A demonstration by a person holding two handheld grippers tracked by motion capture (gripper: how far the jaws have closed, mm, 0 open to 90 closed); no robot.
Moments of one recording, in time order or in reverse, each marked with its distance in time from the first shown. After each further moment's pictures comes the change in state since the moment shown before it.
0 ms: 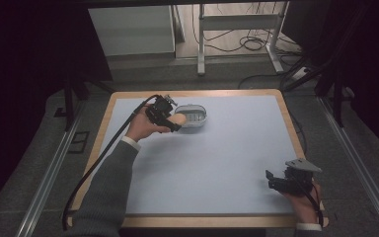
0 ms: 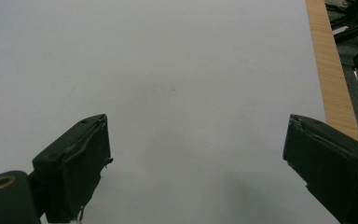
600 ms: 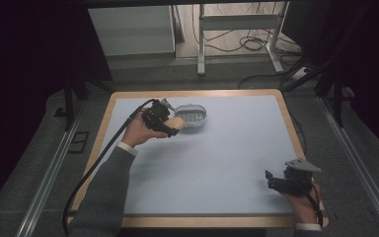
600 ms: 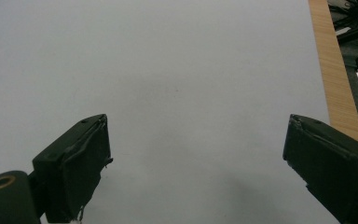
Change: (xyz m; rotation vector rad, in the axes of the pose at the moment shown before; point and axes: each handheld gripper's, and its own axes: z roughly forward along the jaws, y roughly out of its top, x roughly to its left) left arm -0.014 -0.014 -0.013 -0.018 0.006 0.012; right arm 0.001 0.000 0.000 -0.003 0.006 -0.003
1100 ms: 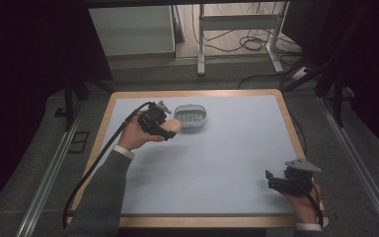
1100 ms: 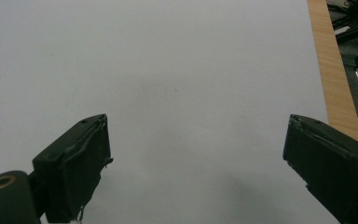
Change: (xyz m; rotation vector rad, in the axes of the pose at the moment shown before) left arm -0.009 -0.012 -0.014 -0.009 0.015 -0.004; right arm -0.001 0.000 -0.001 0.003 -0.001 0.002
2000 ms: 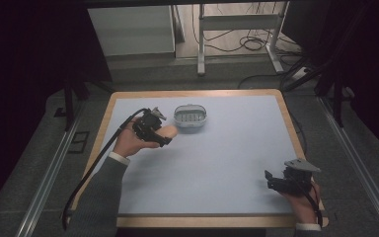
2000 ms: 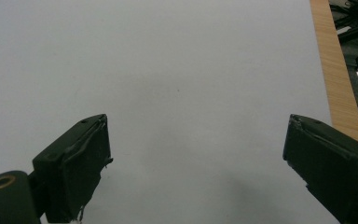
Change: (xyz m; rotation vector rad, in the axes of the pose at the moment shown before) left arm -0.005 -0.022 -0.001 0.010 -0.002 -0.020; right arm 0.002 0.000 0.001 0.002 0.000 -0.003
